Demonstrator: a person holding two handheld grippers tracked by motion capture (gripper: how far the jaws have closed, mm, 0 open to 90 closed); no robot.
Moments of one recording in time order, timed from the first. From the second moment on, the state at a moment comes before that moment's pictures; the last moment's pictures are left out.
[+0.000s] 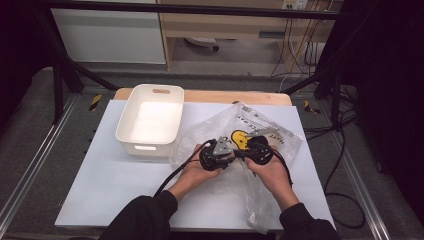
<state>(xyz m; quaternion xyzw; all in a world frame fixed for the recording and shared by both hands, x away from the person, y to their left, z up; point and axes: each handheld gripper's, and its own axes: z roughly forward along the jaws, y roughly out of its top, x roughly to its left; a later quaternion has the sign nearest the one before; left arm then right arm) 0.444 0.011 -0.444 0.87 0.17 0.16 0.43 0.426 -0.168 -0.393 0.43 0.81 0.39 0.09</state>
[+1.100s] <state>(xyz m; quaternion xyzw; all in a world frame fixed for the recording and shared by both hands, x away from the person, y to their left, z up) 0.455 0.005 -0.451 0.86 0.17 0.16 0.45 0.426 -0.169 -0.396 0.43 0.81 0.39 0.09</state>
